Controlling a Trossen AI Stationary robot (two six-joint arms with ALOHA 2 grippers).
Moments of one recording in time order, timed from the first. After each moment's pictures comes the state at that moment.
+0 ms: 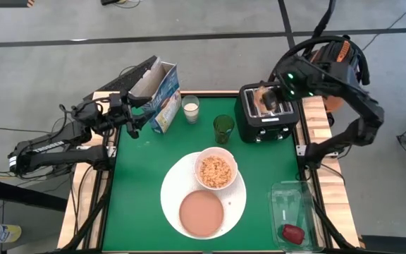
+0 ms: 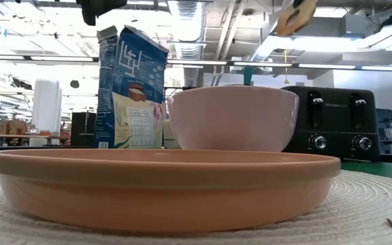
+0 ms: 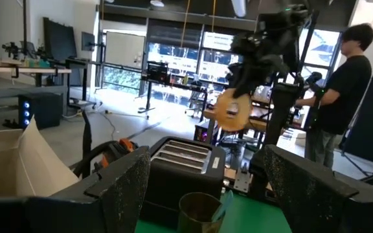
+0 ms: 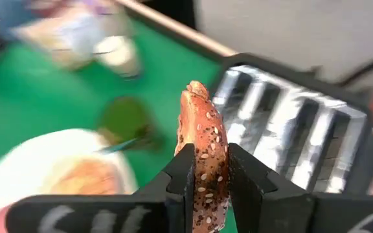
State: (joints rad) left arm 0.37 0.61 0.67 0.08 0.02 -0.17; right arm -0.35 1.36 1.96 -1.55 0.23 0.59
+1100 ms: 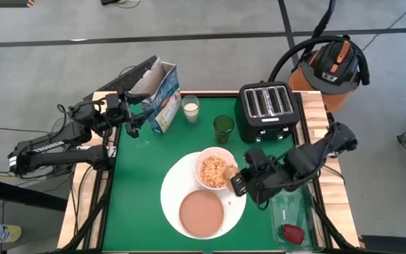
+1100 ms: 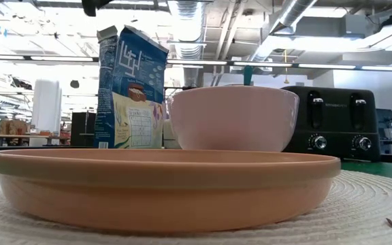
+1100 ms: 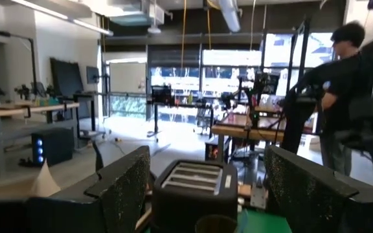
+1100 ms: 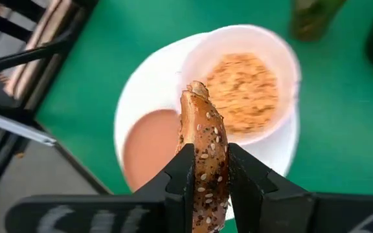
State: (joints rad) left arm 0.37 0.61 0.67 0.16 0.01 -0.04; right arm 0.54 1.69 1.96 -1.39 0.49 1.51
